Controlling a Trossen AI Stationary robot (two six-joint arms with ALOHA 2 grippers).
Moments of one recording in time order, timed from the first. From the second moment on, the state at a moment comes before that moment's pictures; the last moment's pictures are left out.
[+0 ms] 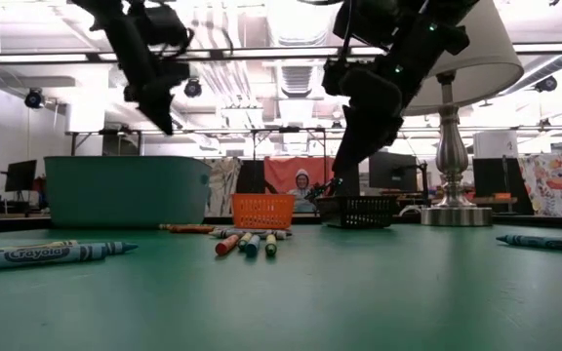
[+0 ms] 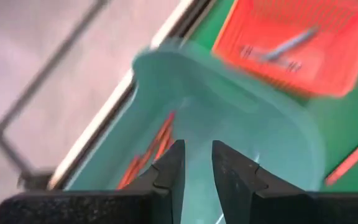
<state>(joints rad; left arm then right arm) 0.69 1.26 1.10 -0.81 -0.15 0.14 -0.02 1.60 1.00 -0.33 0.13 0.24</state>
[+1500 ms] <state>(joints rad) 0.21 1.31 0.95 -0.39 -0.17 0.20 0.04 1.60 1.10 -1.04 -0.15 0.86</state>
